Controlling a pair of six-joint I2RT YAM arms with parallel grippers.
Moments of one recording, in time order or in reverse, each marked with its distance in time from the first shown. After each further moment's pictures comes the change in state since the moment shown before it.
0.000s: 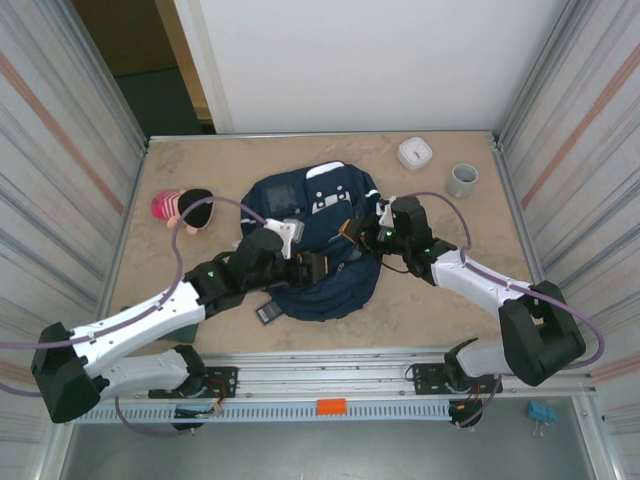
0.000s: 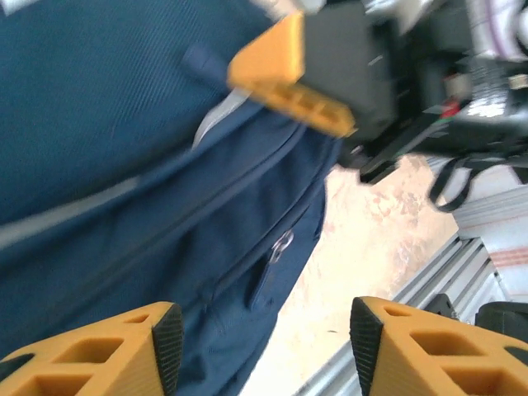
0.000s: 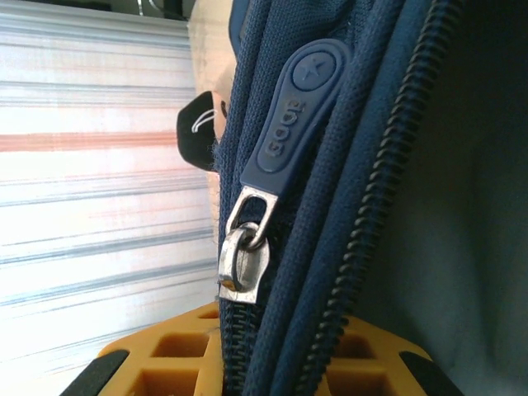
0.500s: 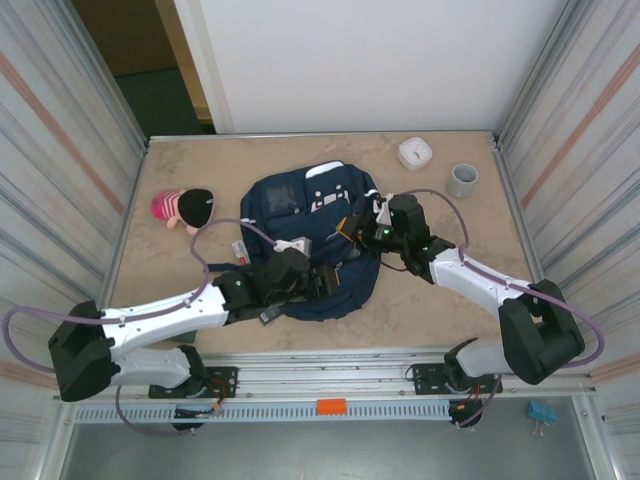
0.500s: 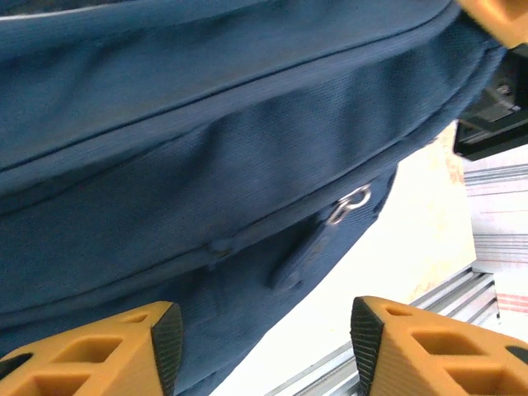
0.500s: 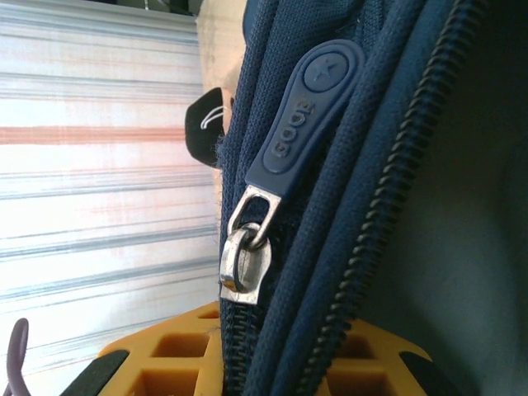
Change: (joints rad) left arm -0.121 0.139 -0.016 0.061 -0.133 -0.270; right arm 0.013 0.009 0.024 0.000 0.000 -0.006
